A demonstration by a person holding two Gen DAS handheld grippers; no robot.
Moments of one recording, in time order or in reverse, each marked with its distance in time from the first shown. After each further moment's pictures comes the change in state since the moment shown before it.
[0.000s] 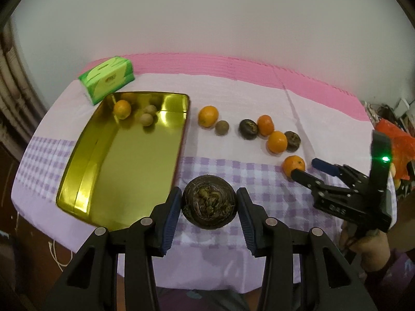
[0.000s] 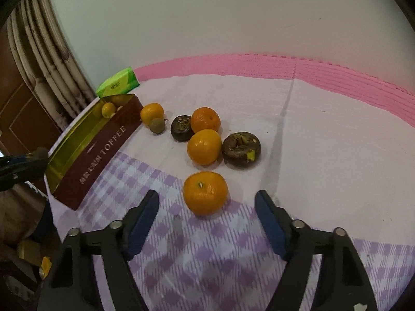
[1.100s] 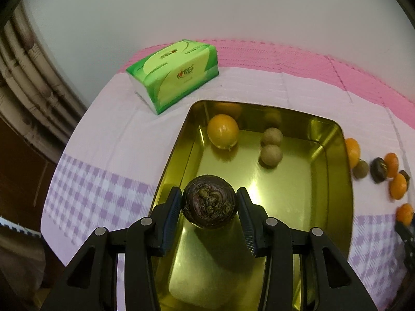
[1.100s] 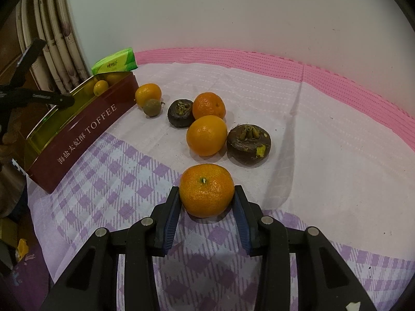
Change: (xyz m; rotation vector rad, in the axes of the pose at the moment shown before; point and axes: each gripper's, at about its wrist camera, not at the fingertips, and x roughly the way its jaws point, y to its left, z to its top) left arm 0.105 0.137 0.076 -0.016 0.065 0.278; right arm 0.022 0.016 -0.013 -0.119 0.002 -0.085
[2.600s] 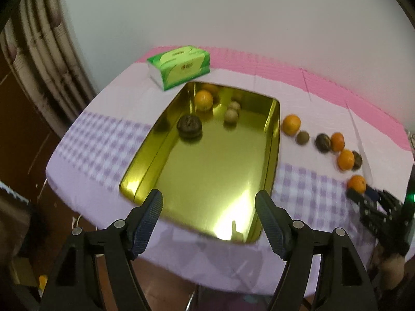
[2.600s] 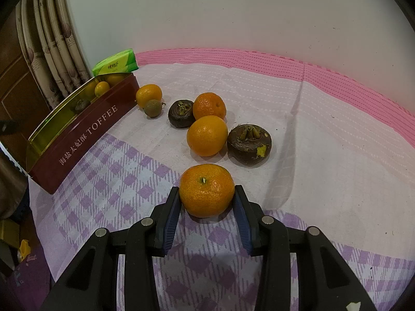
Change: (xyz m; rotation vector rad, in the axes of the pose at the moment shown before) left arm -0.116 -0.022 -0.099 -0.145 -0.053 -0.046; right arm 0.000 -0.001 0.000 0.006 -0.001 0.004
